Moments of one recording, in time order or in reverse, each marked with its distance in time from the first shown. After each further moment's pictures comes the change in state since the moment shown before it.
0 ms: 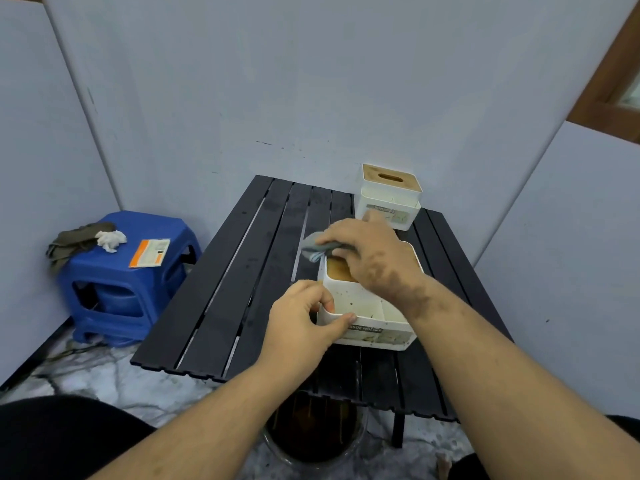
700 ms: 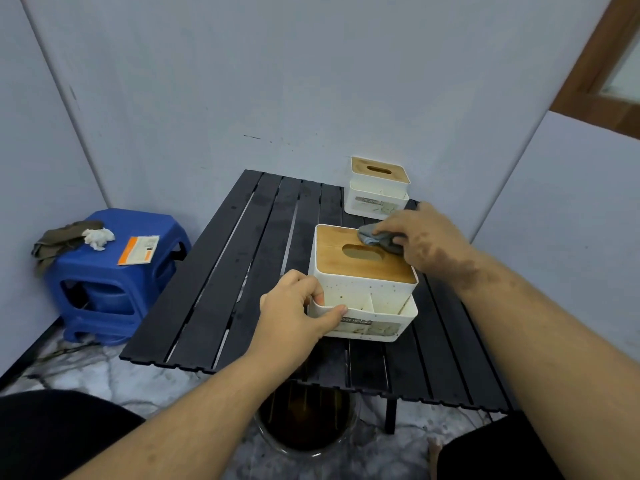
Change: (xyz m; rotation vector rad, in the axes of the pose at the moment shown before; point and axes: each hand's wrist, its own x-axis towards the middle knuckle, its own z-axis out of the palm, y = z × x) left_hand 0.002 -0.005 0.002 0.094 -0.059 -0.005; right_hand -0.016 0.063 -0.063 -0.343 -0.288 0.353
